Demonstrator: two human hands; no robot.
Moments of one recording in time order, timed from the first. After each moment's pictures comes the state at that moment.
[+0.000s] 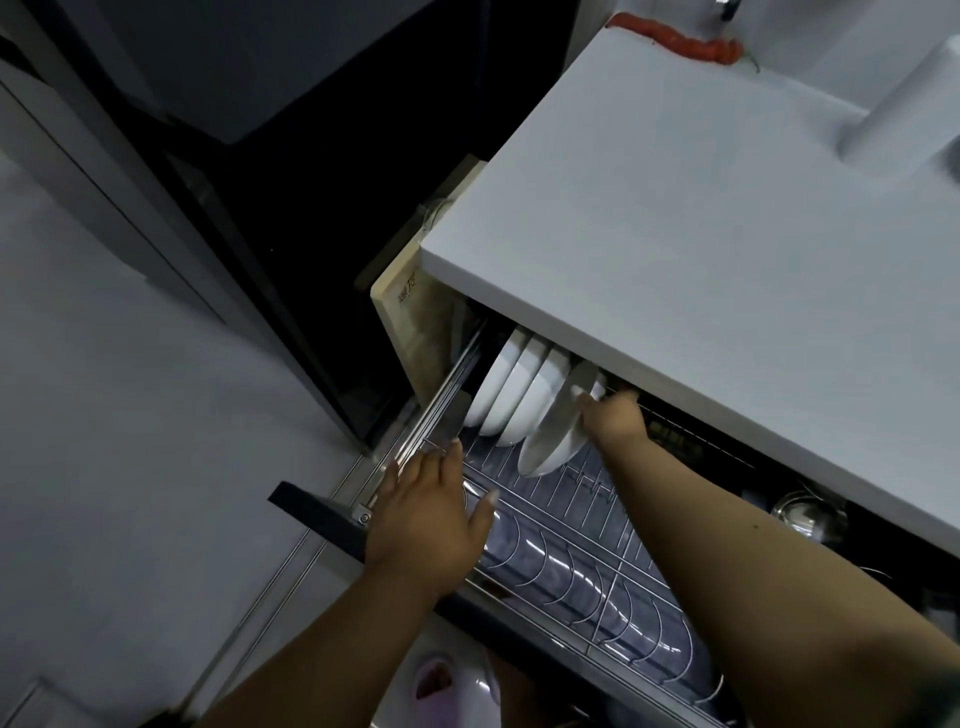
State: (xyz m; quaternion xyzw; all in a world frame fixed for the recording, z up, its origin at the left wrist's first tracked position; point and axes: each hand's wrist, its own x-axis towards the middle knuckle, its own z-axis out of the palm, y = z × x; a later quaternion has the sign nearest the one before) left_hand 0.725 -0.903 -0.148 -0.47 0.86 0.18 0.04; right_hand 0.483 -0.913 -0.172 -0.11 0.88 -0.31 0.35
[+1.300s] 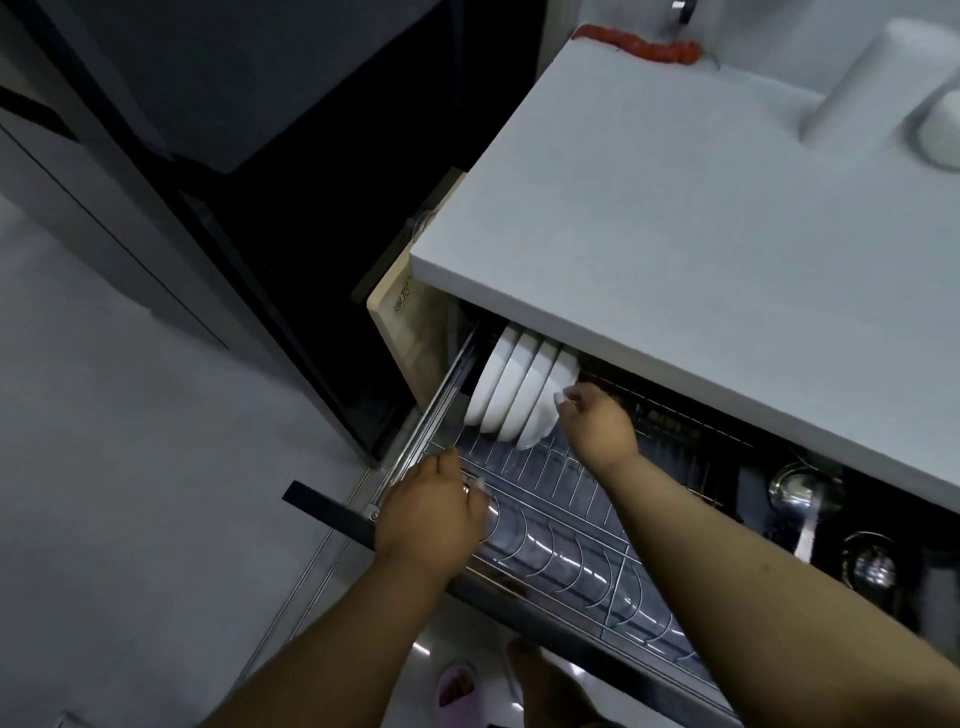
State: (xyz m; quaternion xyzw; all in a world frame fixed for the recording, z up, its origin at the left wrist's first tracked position) left_hand 0.725 -0.900 -0.138 -0.49 0.84 0.24 0.04; right_hand 0.519 -0.882 -0.143 -0.29 0.87 -0.25 0.30
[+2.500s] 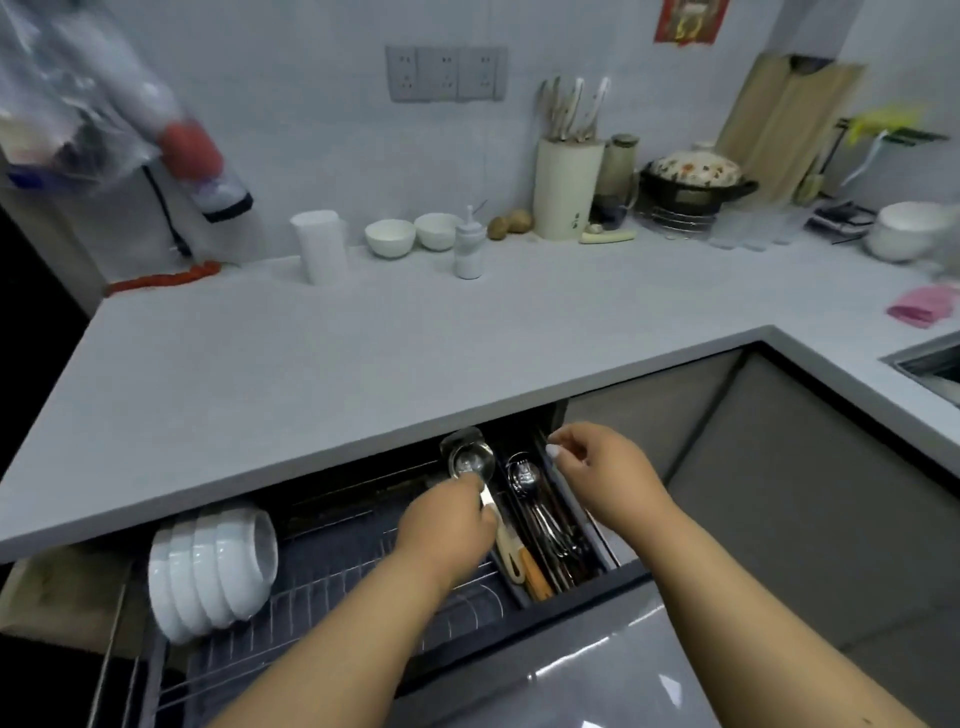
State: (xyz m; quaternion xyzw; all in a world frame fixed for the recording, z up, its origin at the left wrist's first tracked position) left_hand 0.530 -0.667 -0.005 -0.06 0.97 0.23 0.03; right_hand 0.474 -0.496 0.044 -0.13 0.93 -0.33 0.04
